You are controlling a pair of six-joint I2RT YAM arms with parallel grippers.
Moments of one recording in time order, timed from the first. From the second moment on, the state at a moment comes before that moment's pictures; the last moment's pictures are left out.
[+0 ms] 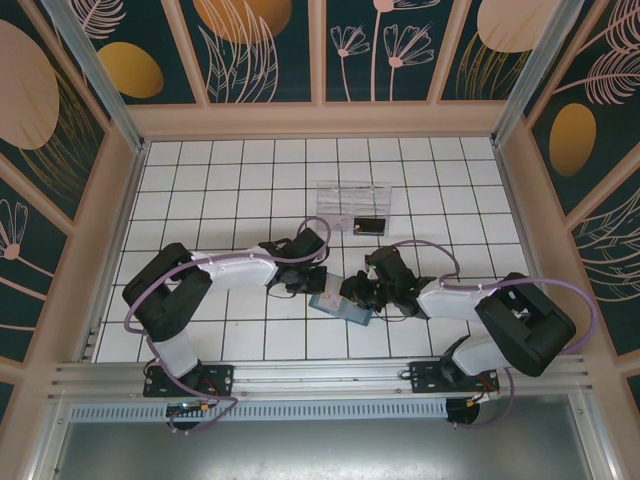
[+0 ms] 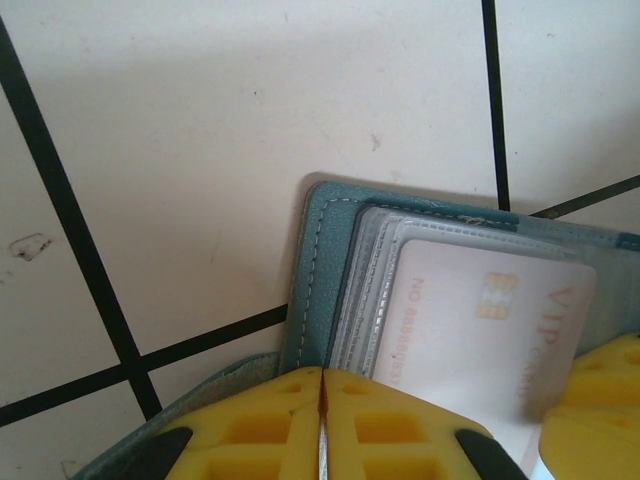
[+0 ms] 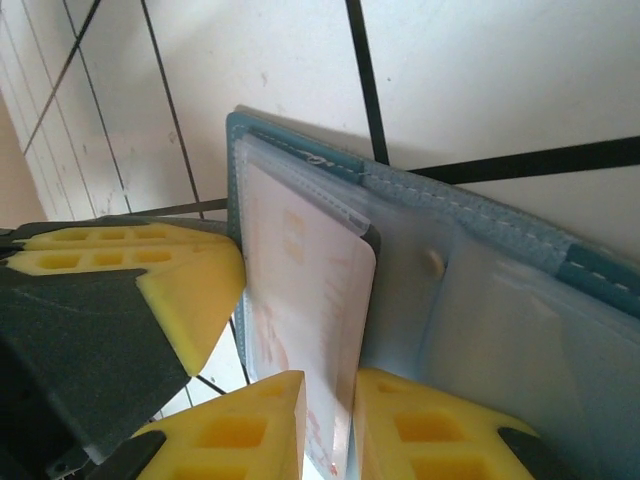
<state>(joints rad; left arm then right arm) -0.86 1.76 0.96 -0.35 0.17 -0.73 0.73 1.39 0.39 0.22 -0.40 1.14</state>
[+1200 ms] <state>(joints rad) -0.85 1.77 0.97 -0.35 0.18 -0.73 0.73 1.35 0.28 0.48 -0.45 1.20</state>
